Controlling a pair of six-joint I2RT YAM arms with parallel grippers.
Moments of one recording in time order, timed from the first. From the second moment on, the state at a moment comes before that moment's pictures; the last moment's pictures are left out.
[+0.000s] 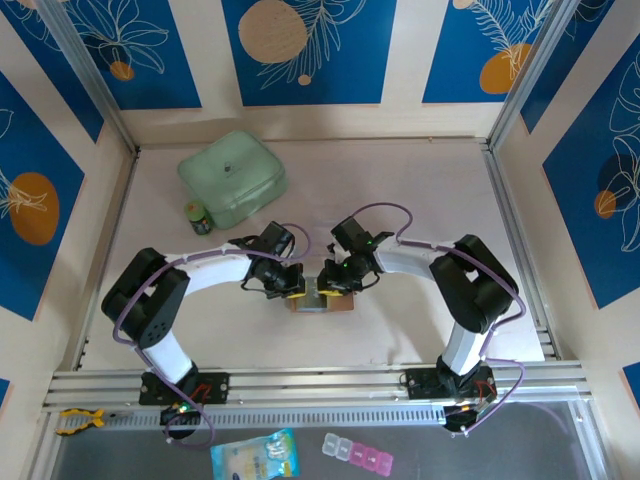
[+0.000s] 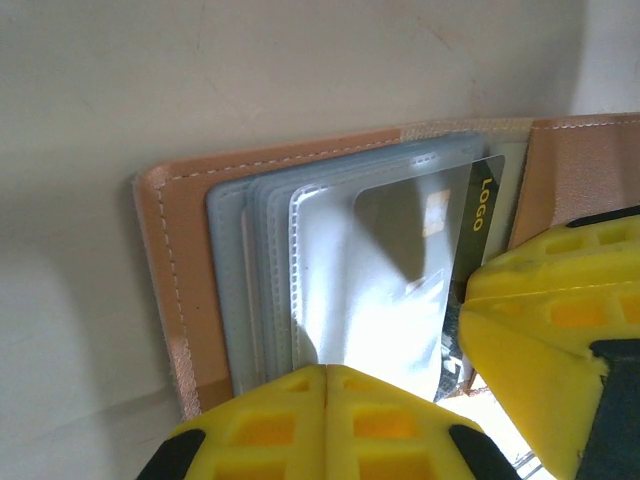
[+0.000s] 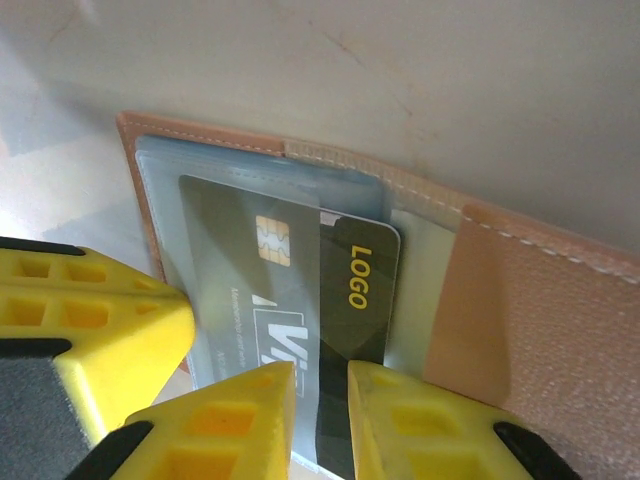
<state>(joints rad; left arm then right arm) -0.67 1.67 0.90 -0.42 0.44 -0.75 0.67 1.74 0.95 -0.43 -0.49 0.73</state>
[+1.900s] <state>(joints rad) -0.71 1.70 0.96 -0.49 0.39 -0.73 0.58 1.70 0.76 -0.15 -0.64 0.67</state>
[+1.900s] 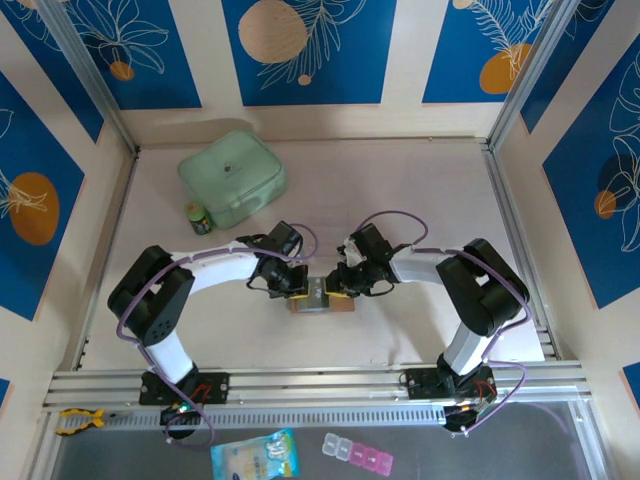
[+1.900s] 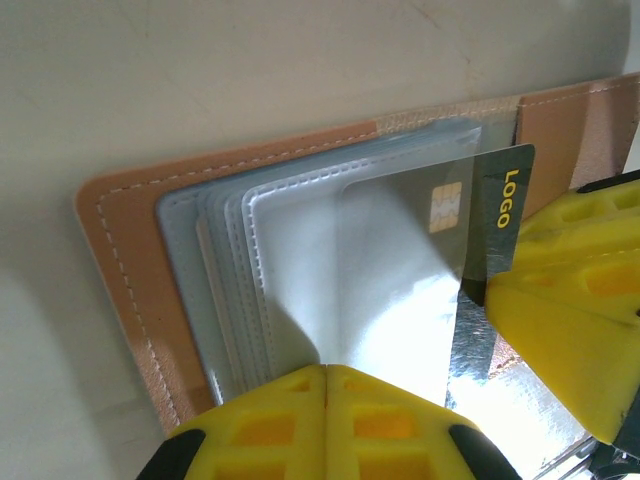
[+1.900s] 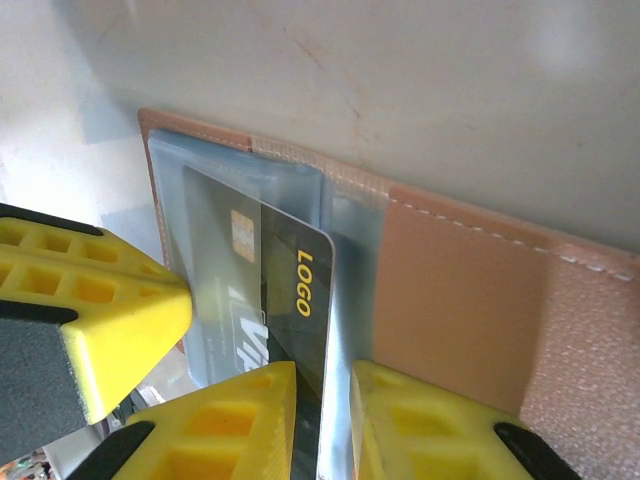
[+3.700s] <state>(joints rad) -0.71 1.68 0.95 -0.49 0.37 -0.73 0.48 1.56 0.71 -0.27 -0.69 0.60</state>
